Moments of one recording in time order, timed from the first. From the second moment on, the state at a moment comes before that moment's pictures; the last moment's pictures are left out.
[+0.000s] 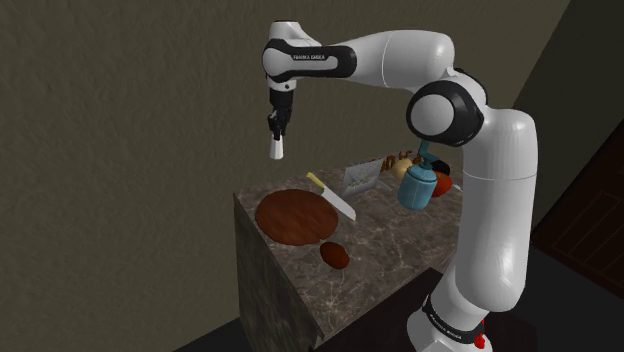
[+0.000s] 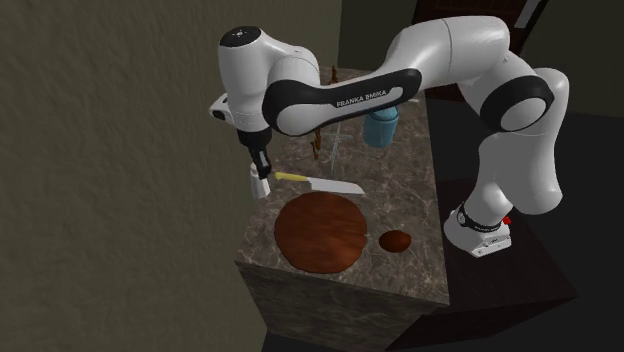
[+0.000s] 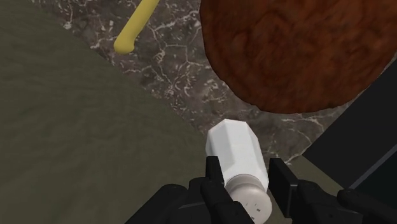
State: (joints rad) arm -0.04 0.38 -0.04 -1.35 -0.04 1.77 -0.38
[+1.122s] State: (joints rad) arm -0.11 0.02 -0.09 -1.74 -0.05 1.81 -0.49
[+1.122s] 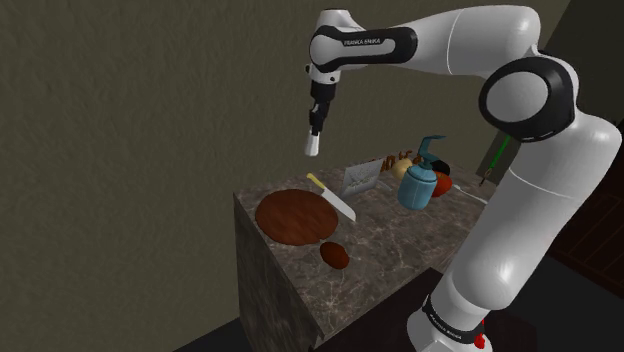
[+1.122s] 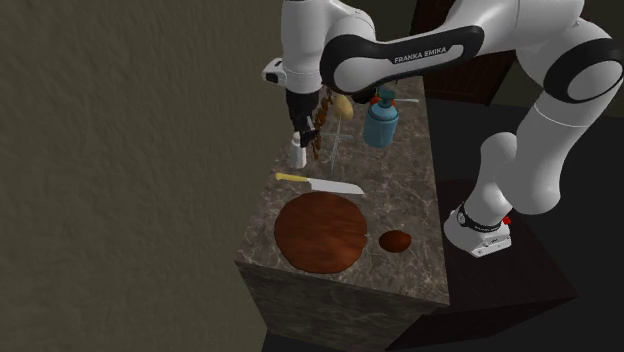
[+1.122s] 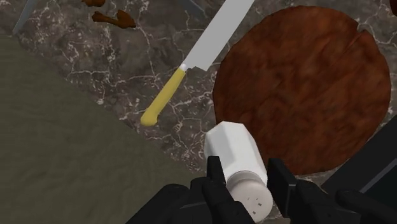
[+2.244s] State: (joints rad) arm -0.25 -0.47 -0.24 -2.23 -0.15 1.84 -0.74
